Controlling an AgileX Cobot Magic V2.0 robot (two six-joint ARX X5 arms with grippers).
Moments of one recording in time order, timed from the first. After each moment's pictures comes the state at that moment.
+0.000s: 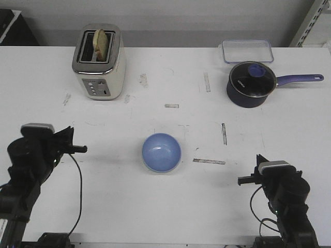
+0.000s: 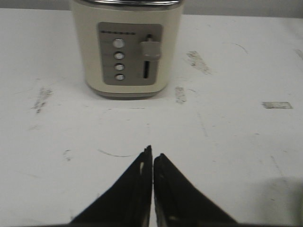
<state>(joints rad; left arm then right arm) -0.03 0.80 0.87 -0.35 0.09 -0.04 0.03 0.50 0.49 -0.38 -0.06 -0.05</state>
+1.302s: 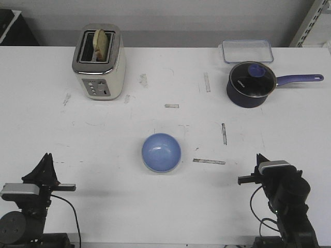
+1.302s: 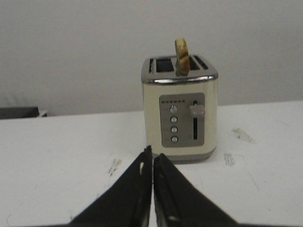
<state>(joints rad) 0.04 0.10 0.44 -0.14 0.01 0.07 0.03 0.50 0.49 -0.38 -0.06 -0.05</state>
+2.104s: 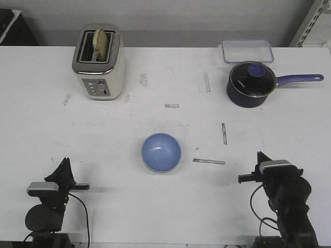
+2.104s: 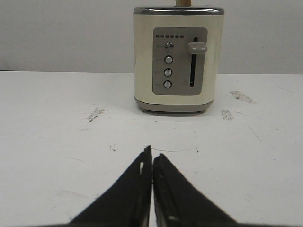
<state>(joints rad) -0.01 0.01 0.03 0.11 -0.03 -0.01 0.03 0.50 0.49 -0.34 -0.06 -0.05</state>
